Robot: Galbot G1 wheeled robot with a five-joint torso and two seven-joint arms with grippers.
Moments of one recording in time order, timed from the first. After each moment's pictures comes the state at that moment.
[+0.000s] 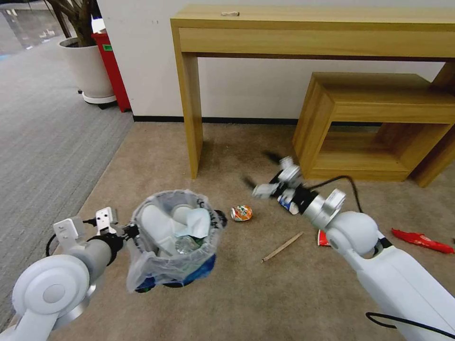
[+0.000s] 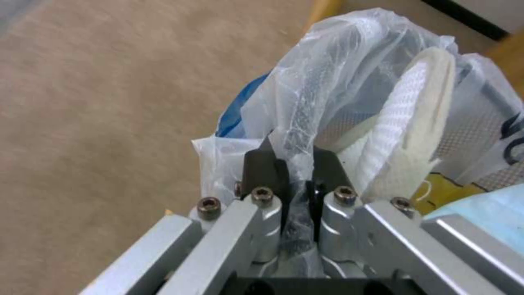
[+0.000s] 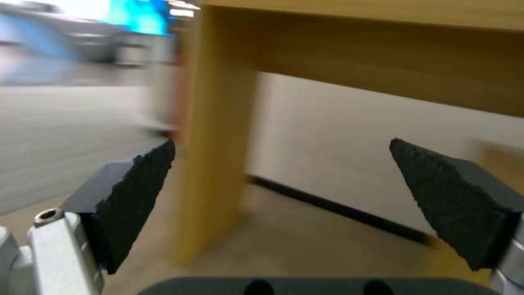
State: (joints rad) left arm 1.40 -1.02 -0.71 -2.32 -1.32 0.71 -0.78; right arm -0.96 0.91 0.29 1.91 0.52 -0.05 0.04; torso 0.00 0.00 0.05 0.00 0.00
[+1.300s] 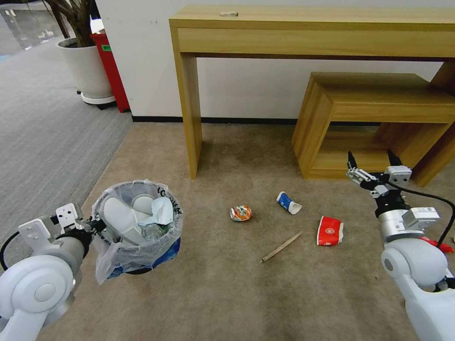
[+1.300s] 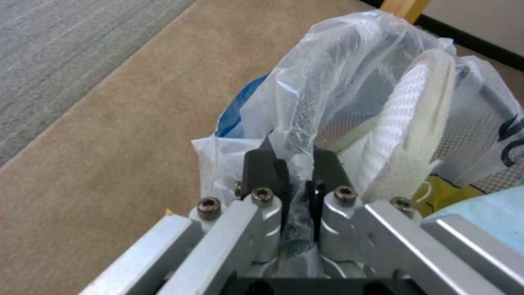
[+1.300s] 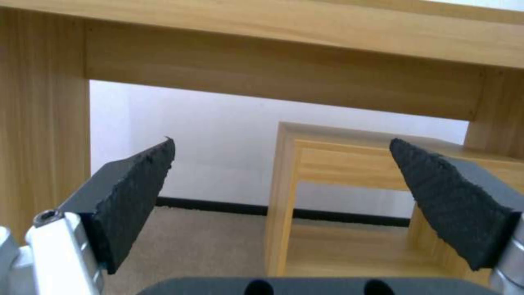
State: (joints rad) left arm 1.43 -1.00 -0.79 -2.30 -1.21 0.64 -0.76; right arm -1.26 0.97 0.64 1.96 0.47 0.08 0.16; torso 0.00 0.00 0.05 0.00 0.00
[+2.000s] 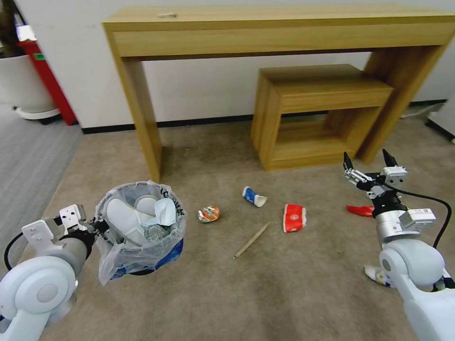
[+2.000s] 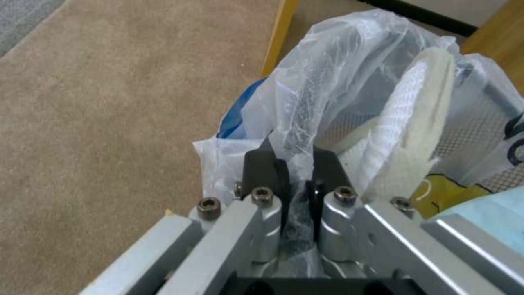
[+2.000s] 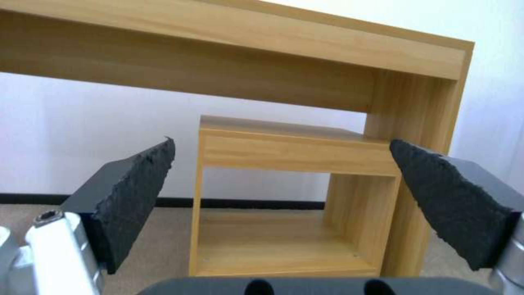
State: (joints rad) left arm 1.42 -1.00 -0.77 -2.29 -1.21 0.63 -0.75; right arm -1.25 0.97 0.63 1.94 0.47 0.11 0.13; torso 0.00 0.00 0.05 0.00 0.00
